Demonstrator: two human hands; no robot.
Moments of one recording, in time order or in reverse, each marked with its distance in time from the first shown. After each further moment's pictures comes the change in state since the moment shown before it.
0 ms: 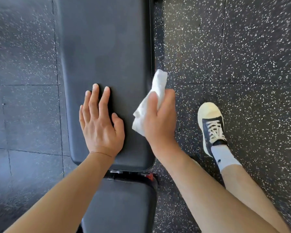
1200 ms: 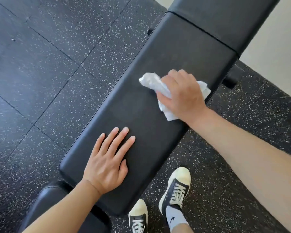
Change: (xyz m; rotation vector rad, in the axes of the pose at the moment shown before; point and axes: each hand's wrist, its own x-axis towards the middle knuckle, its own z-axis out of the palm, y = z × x) left_hand 0.004 -0.001 -0.007 0.022 -0.091 -0.015; right_hand 0.219 -0.152 0.096 -0.767 -0.526 -1.470
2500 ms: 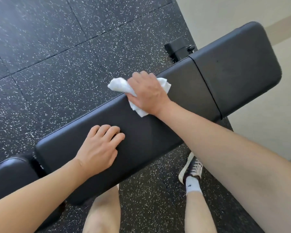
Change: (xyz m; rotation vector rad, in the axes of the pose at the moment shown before) left_hand 0.068 0.020 -0.032 -0.077 -0.035 -0.196; right_hand 0.132 -0.041 0.031 0.102 -0.319 -0.600
